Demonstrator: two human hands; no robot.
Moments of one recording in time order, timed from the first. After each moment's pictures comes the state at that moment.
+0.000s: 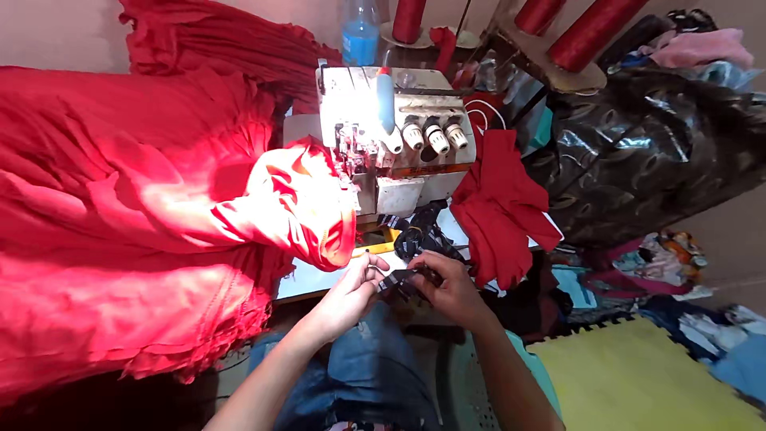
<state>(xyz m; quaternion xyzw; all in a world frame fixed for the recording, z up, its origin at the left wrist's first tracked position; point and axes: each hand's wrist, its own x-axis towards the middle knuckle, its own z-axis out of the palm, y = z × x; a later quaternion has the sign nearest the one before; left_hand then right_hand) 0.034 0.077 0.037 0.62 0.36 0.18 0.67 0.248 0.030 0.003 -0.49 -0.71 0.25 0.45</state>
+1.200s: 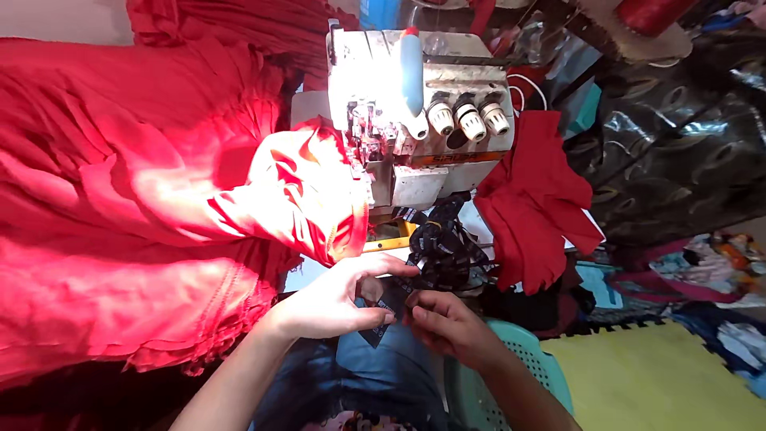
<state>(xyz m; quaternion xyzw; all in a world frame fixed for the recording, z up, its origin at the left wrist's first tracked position) 0.008 0.103 0.043 0.72 0.16 0.18 0.65 0.230 0.001 0.001 -0.33 -0.46 0.72 0.40</state>
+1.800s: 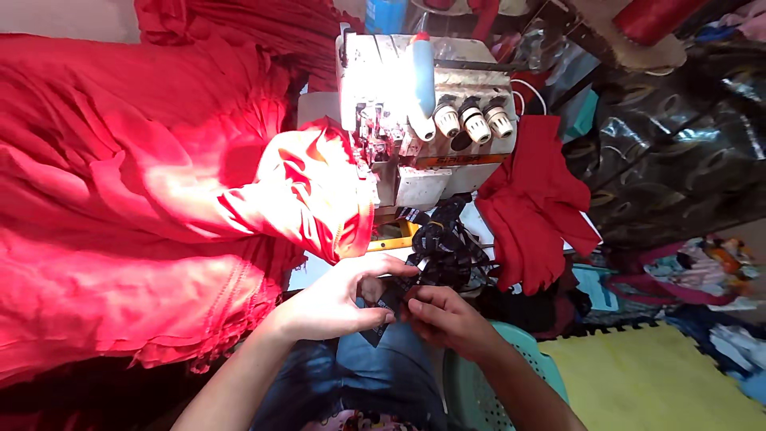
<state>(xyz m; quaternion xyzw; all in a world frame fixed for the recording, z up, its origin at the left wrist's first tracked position) 0.003 0.100 0.043 0.73 0.16 0.19 0.64 0.225 0.009 0.007 -0.35 -0.47 0.72 0.38</state>
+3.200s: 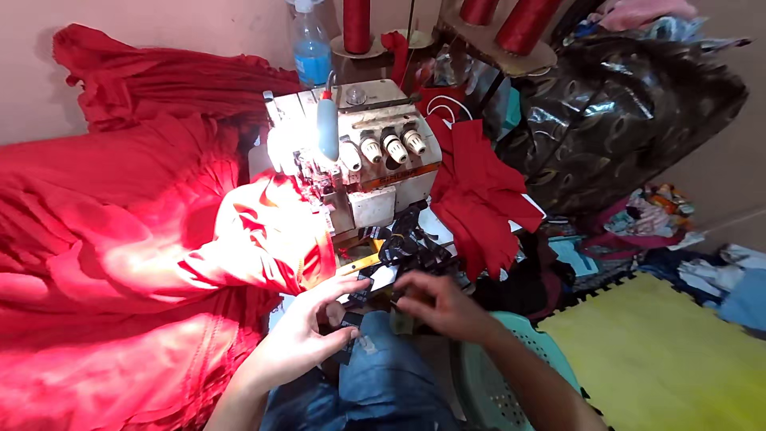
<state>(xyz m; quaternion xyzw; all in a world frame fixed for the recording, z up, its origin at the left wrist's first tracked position) -0.005 0.095 0.040 0.78 0.20 0.24 0.54 0.253 0.004 0.019 -0.52 -0.65 0.38 0.40</state>
